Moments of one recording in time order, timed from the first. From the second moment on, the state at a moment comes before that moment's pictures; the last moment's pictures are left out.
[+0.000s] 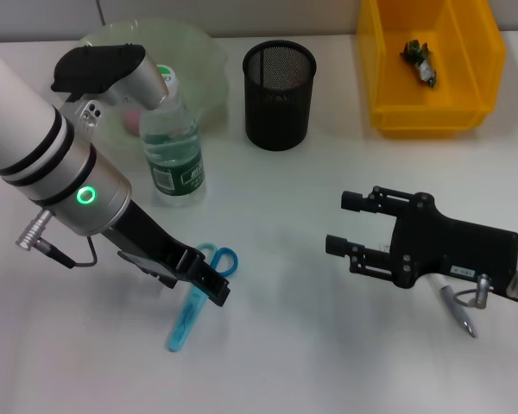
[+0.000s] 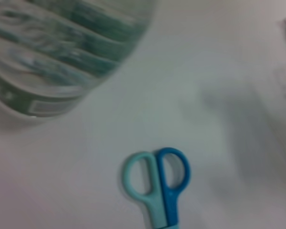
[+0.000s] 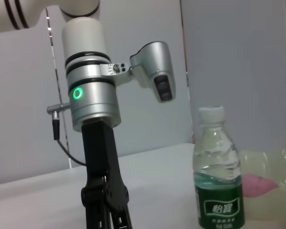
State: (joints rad) left arm -0.68 -2.08 1.41 1.13 2.44 1.65 -2.87; right arm 0.48 2.08 -0.59 -0.29 -1.94 -1.58 0.82
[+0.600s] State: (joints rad) left arm -0.68 -2.07 1.40 1.12 2.47 1.61 -2.84; right arm 0.51 2.08 -0.60 -0.30 -1.92 -1.61 0.89
